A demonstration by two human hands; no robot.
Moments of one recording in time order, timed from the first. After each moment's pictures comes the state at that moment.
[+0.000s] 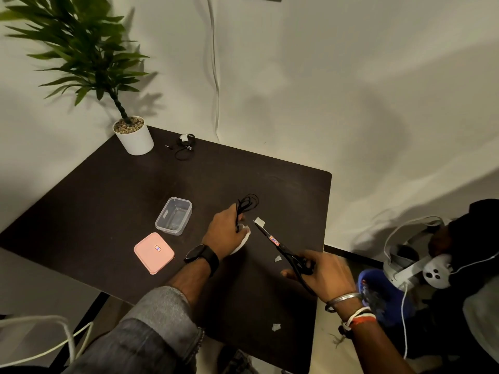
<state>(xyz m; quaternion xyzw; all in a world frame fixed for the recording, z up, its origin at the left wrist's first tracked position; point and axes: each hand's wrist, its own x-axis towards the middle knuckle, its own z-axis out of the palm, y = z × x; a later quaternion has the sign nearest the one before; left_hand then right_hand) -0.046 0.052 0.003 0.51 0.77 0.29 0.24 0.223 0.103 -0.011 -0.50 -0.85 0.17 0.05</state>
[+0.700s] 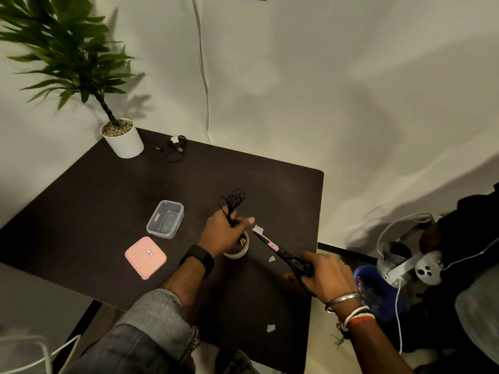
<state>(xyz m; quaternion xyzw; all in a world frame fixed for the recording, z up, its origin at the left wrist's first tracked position) -0.029 0.057 0.021 0.36 0.72 0.43 0.41 0.240 0.108 -0.013 -0.48 -0.87 0.13 0.01</state>
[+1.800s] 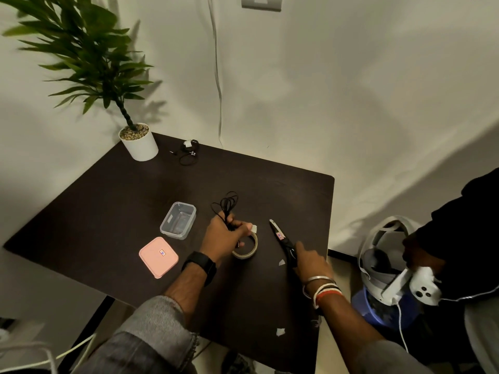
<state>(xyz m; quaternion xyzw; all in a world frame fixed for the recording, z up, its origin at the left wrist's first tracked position) -0.041 0.037 0.017 0.26 0.67 0.54 0.44 0.173 0.122 -0.028 -0.55 -0.80 0.21 -0.15</state>
